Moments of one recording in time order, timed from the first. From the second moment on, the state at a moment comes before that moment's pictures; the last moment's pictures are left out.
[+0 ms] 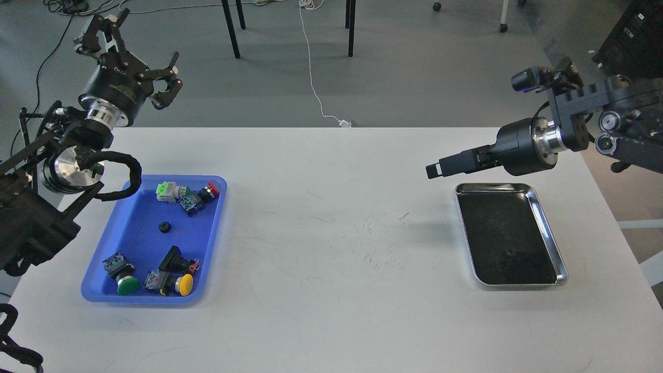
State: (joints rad) left arm -0.78 0.48 -0.74 -0.87 -0.15 -0.28 -0.33; right arm 1.56 -0.60 -0.61 1.12 -1.21 0.47 0.48
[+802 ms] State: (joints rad) left arm -0.78 0.50 -0.75 -0.88 -0.15 -0.32 -0.39; right arm 1.41 -0.58 -0.88 1.02 -1.48 0.17 0.49
